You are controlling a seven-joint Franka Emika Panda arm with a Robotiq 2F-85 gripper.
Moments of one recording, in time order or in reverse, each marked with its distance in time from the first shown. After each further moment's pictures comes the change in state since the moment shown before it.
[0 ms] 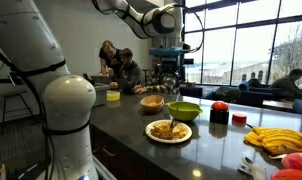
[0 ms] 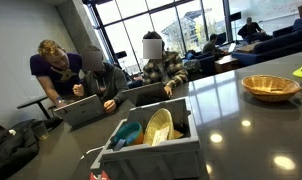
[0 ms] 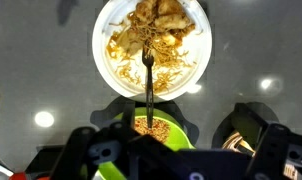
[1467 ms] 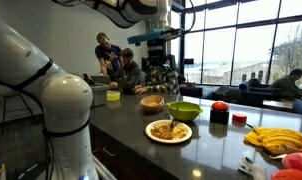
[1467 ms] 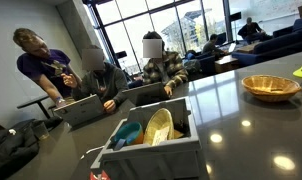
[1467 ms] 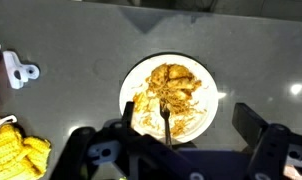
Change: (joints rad) arm -0.084 -0.374 0.014 -0.183 -0.161 -0.194 0.123
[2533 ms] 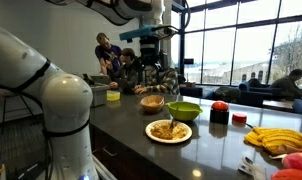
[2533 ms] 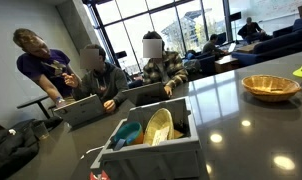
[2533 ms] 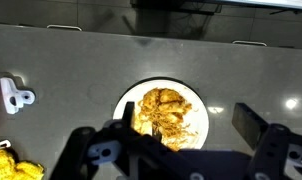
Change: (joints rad) arm -0.002 -0.070 0.024 -0.017 0.003 -0.138 0.023
